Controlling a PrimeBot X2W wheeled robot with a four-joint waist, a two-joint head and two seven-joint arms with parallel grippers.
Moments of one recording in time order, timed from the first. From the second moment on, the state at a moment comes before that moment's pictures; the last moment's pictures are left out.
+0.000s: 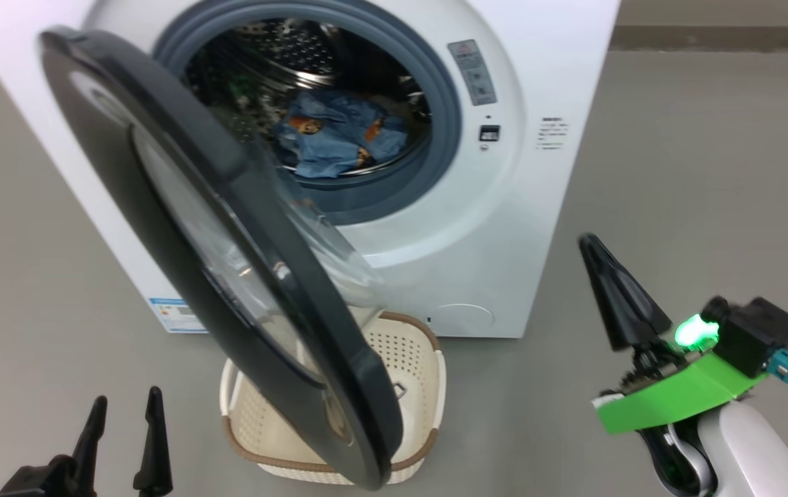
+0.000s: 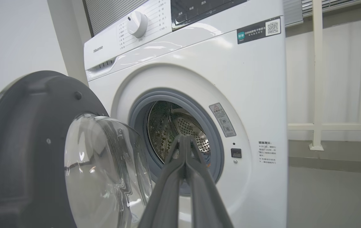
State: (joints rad) left arm 0.04 0.08 0.02 0.15 -0.33 -0.12 -0.25; right arm -0.24 -0.23 0.25 0.06 0.51 0.13 -0.26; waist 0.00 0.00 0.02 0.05
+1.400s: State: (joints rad) left arm 0.03 0.06 0.03 0.21 -0.35 -0.12 -0.26; right arm -0.39 -0.28 0.94 0.13 0.63 0.13 -0.26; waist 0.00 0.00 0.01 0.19
